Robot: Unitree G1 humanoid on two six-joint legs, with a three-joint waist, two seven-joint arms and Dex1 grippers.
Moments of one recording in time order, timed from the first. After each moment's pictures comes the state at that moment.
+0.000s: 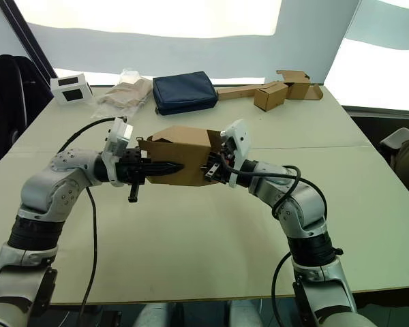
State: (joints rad) left arm -0.63 0.58 -0.02 -0.08 -0.61 0.55 -1.19; right arm -0.58 -0.34 0.05 -0.26 0.61 0.72 0.63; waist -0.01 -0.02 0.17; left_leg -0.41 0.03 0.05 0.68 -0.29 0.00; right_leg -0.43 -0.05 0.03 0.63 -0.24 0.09
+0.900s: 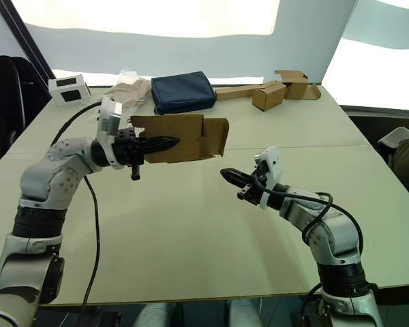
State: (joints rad) left arm -0.71 0.55 0.04 0.00 -0.64 0.54 -1.11; right arm -0.35 -0.43 -0.05 -0.27 0.63 0.72 0.63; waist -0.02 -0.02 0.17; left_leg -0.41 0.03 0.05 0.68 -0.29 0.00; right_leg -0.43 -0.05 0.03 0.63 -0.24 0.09
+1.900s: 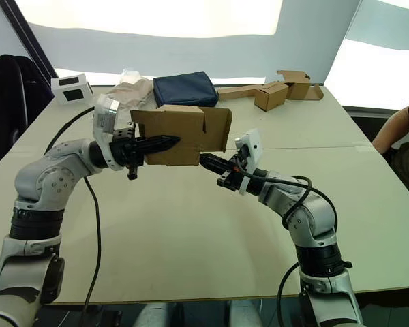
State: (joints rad) left arm -0.71 0.55 0.10 -0.03 -0.77 0.72 -1.05; right arm -0.49 -0.34 -0.02 -0.29 0.69 0.76 0.64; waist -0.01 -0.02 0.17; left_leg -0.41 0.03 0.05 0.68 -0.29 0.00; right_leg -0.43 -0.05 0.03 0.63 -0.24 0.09
